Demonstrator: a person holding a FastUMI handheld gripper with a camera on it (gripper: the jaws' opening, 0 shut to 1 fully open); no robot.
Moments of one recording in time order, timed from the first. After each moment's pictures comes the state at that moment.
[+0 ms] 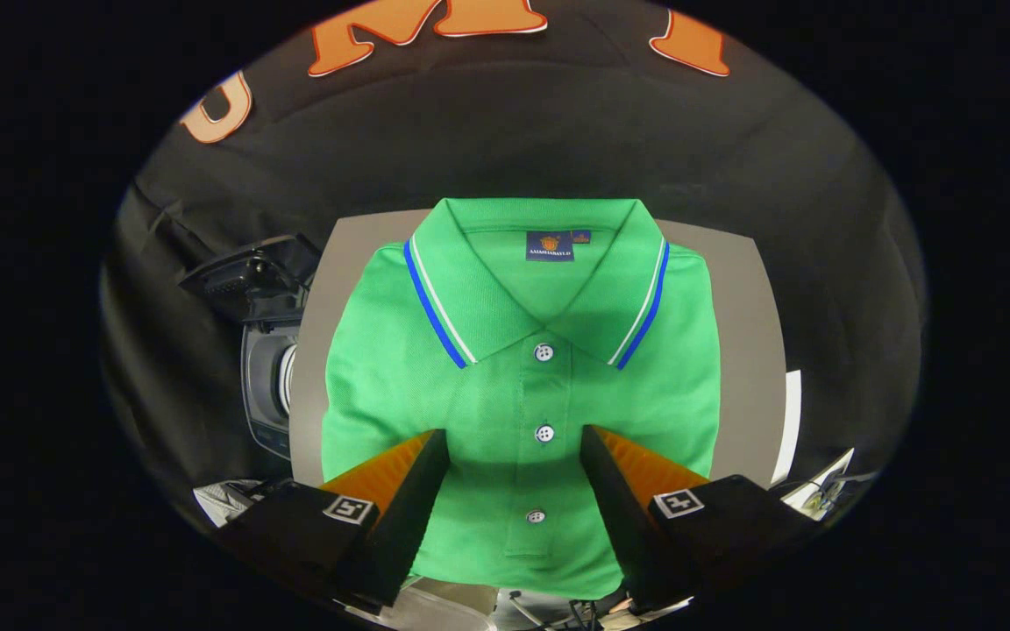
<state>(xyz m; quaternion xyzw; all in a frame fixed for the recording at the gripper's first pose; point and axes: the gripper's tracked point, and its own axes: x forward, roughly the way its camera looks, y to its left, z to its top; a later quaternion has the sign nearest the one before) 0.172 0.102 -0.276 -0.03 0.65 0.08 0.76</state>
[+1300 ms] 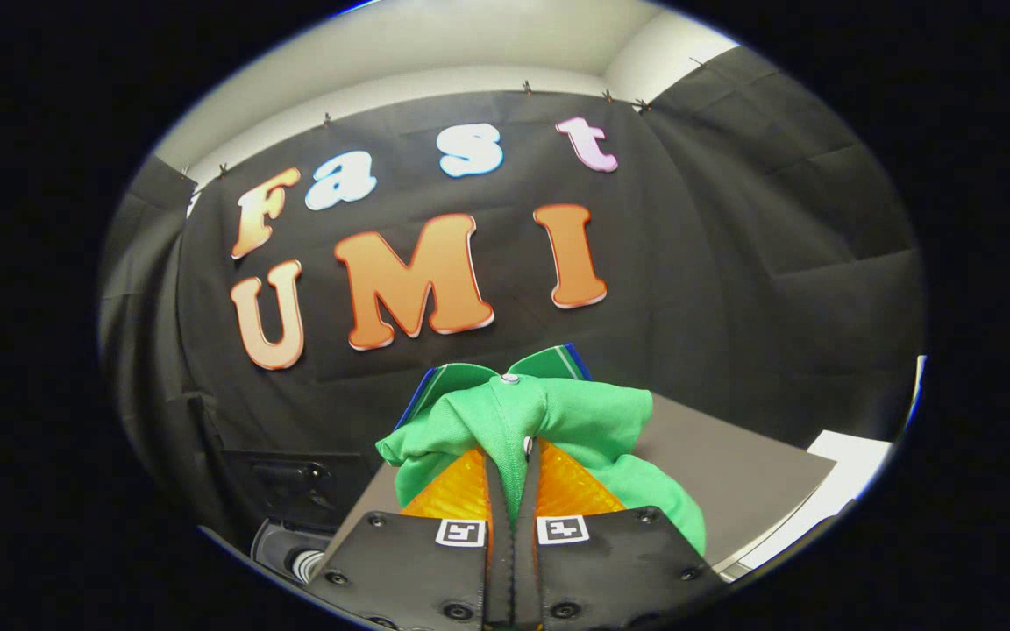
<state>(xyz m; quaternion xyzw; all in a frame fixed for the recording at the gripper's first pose) 0.179 0.075 -0.157 0.09 0.06 0.03 0.99</state>
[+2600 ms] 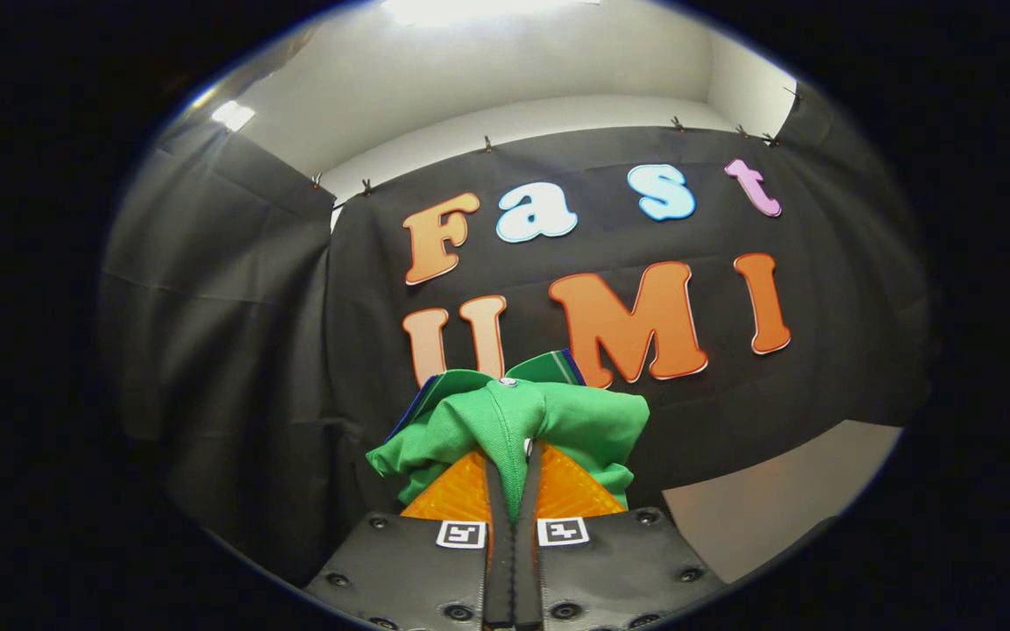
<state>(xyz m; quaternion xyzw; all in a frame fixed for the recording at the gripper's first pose) 0.137 0.416 -0.095 0.07 0.02 0.23 0.97</state>
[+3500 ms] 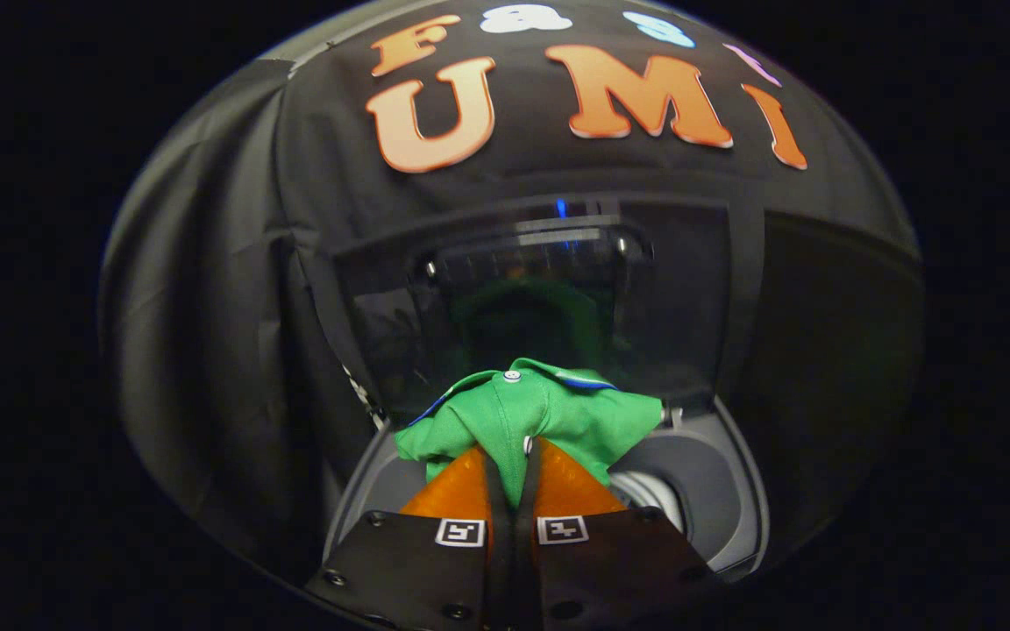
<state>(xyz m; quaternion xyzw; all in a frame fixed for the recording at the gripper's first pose) 0.146 0.503 -0.449 0.05 0.33 0.18 0.92</state>
